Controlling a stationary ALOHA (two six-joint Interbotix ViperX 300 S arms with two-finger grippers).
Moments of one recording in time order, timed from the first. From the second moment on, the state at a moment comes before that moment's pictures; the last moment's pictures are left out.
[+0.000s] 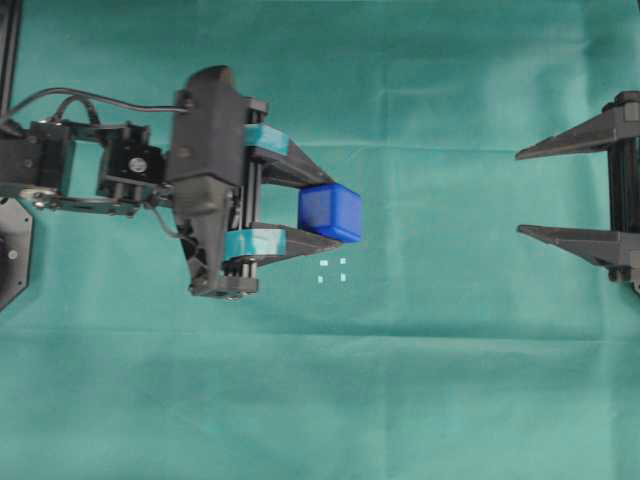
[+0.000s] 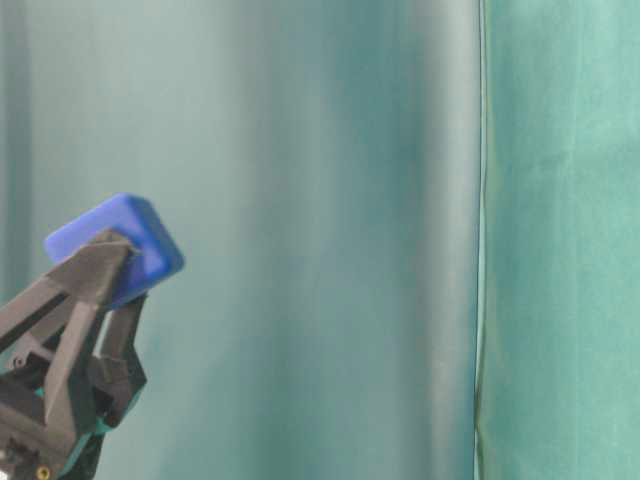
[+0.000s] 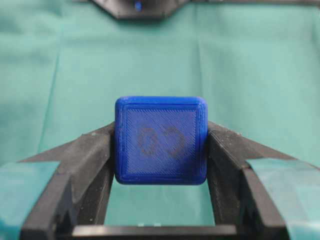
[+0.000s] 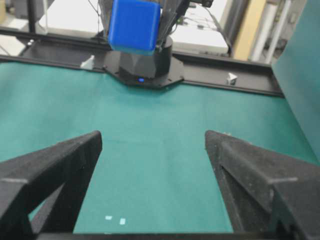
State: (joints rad) left arm -0.03 -0.29 0.48 0.01 0.16 -0.03; right arm -0.01 -0.91 1.12 -0.01 -0.20 0.02
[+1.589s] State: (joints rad) left arm -0.03 -0.36 0.60 0.00 -0.07 -0.04; right arm -0.01 -0.89 1.06 -0.34 -0.21 -0.34
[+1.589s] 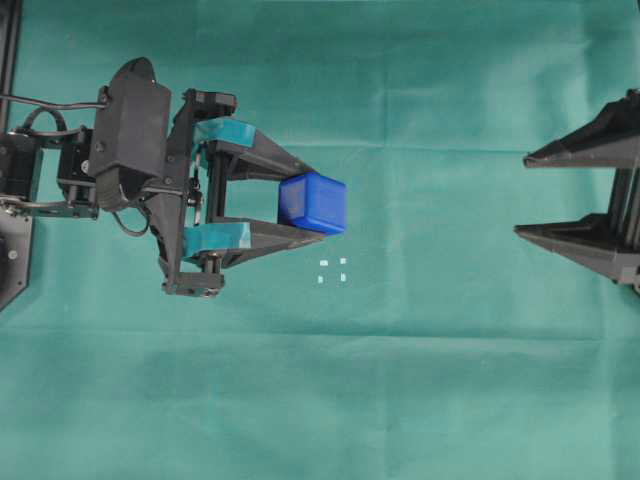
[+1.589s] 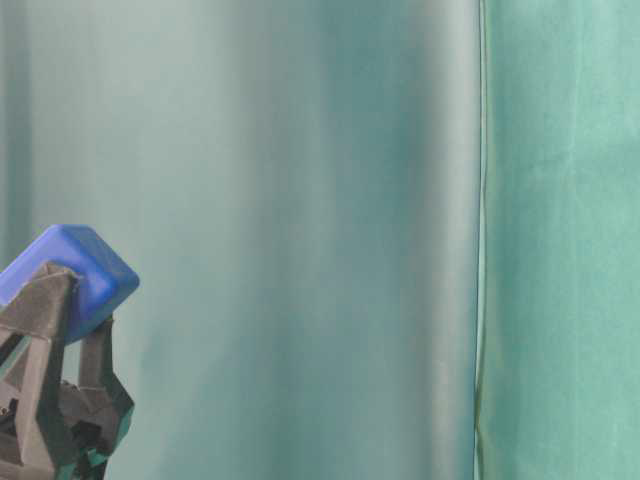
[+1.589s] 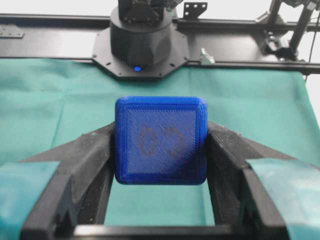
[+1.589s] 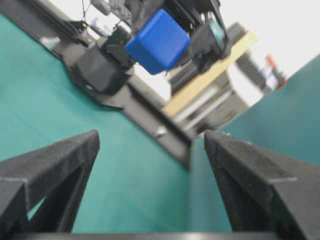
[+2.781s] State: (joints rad) left arm -0.03 -0.36 0.60 0.00 -0.07 -0.04; right arm -0.01 -0.86 1.02 -0.60 -0.19 -0.63
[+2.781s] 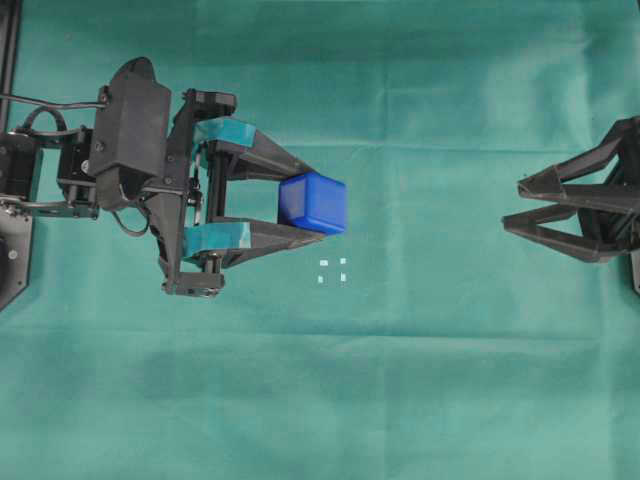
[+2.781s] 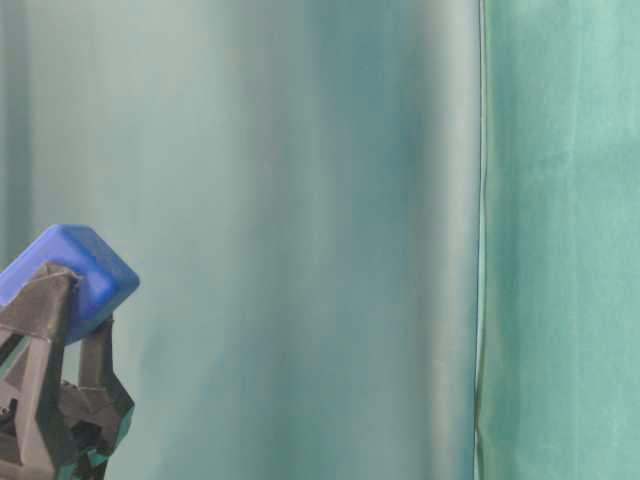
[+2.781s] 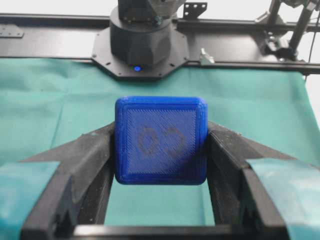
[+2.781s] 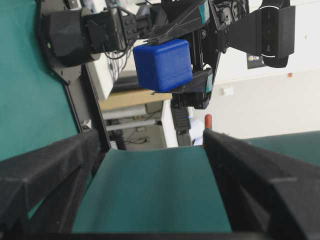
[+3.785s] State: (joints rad) left arm -0.03 -0.36 0.60 0.00 -0.07 -0.04; right arm 0.00 -0.62 0.85 -0.60 -0.19 -0.63
